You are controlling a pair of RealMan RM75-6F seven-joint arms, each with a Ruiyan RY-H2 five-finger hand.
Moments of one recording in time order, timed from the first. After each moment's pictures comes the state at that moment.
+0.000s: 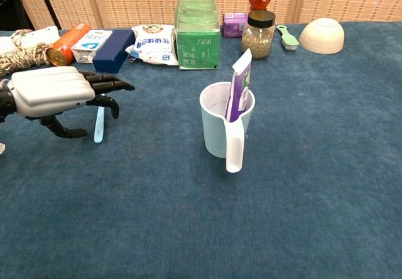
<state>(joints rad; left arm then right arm) -0.76 -1.55 0.15 -0.93 1.79 1.09 -0.07 0.13 -1.13 0.11 -1.63 -1.44 1.46 -0.12</state>
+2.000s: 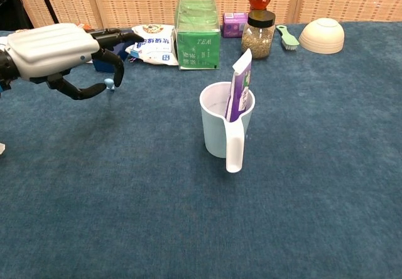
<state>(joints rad) -0.77 -1.50 0.05 -1.08 1.73 1.18 -0.08 0.13 -1.12 0.10 -1.64 -1.46 1.46 -0.10</state>
